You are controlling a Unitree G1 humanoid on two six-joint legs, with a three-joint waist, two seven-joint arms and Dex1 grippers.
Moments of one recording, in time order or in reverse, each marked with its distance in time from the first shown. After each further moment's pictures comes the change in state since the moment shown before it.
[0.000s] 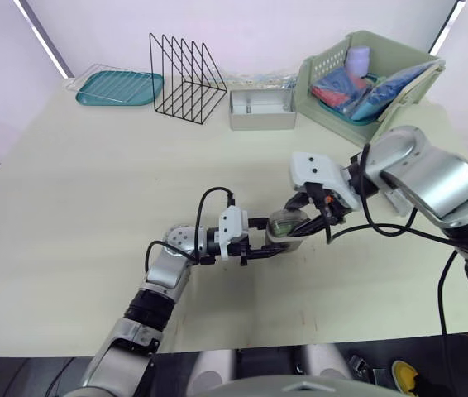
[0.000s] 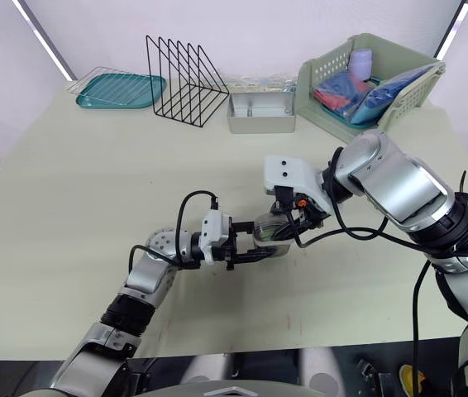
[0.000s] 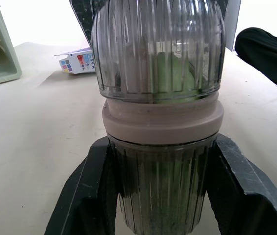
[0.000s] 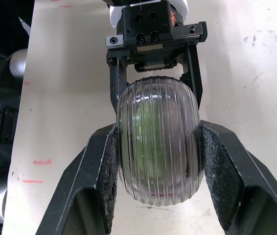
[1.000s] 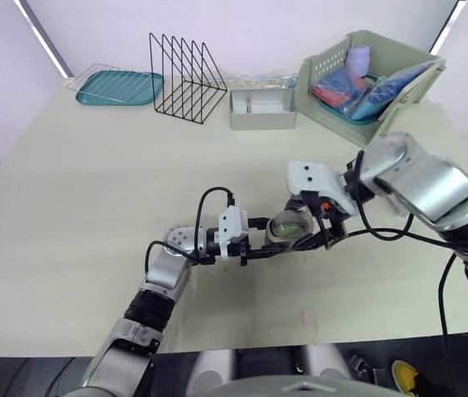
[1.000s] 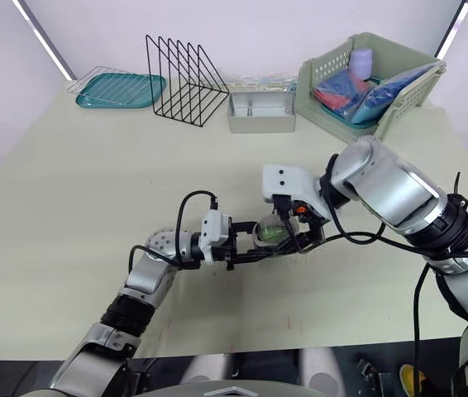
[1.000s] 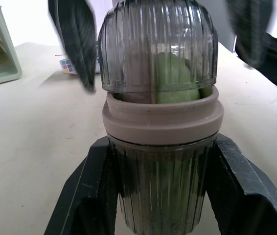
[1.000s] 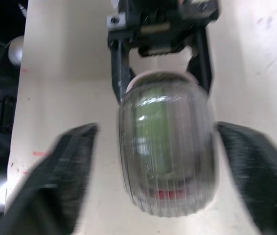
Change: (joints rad) left arm 0.002 0.000 0.000 -0.002 0.000 0.000 0.001; right arm 0.004 0.001 0.053 0.014 -0.028 -0.009 -0.011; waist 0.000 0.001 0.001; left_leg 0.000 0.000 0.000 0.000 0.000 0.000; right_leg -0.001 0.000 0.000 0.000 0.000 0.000
